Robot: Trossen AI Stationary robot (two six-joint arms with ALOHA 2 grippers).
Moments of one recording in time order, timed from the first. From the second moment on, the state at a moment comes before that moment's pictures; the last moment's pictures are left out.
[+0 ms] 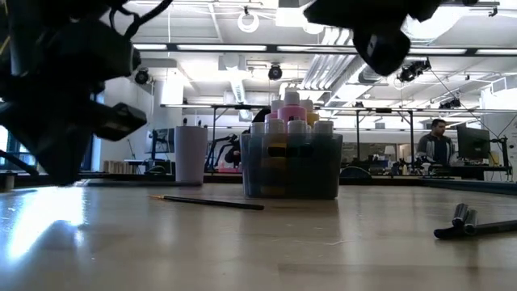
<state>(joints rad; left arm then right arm) -0.41 1.46 0.69 -0.24 0.05 -0.10 0.57 1.61 0.82 0.42 0.53 0.54</state>
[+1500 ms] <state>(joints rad) -0.26 1.41 0.97 -0.52 0.10 -0.23 0.71 1.90 1.25 0.29 1.13 -0.20</state>
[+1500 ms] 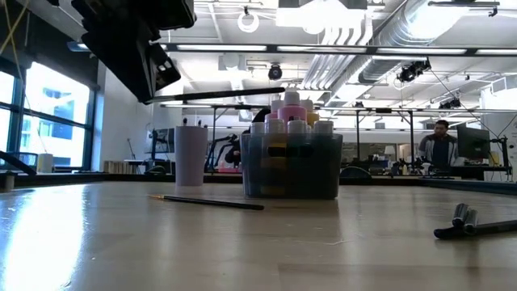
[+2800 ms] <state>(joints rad) -0.26 1.41 0.97 -0.44 0.17 -0.38 0.61 2.00 1.25 0.11 0.85 -0.18</state>
